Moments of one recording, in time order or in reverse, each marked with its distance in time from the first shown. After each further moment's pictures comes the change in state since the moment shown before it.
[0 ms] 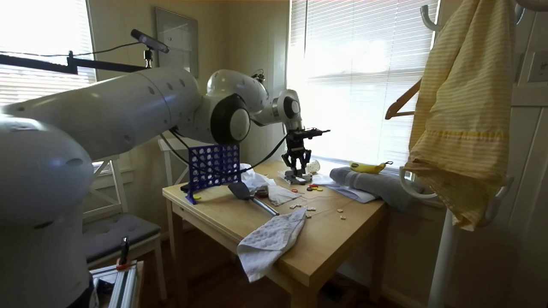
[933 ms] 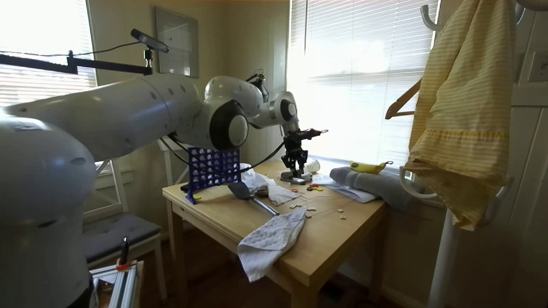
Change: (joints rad) arm 0.028 0.048 -0.030 0.059 0.001 0.017 -0.173
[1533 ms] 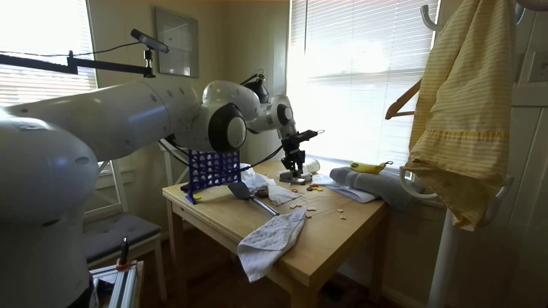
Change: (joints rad) arm 0.029 0.024 -0.035 0.000 0.000 0.104 -0.079
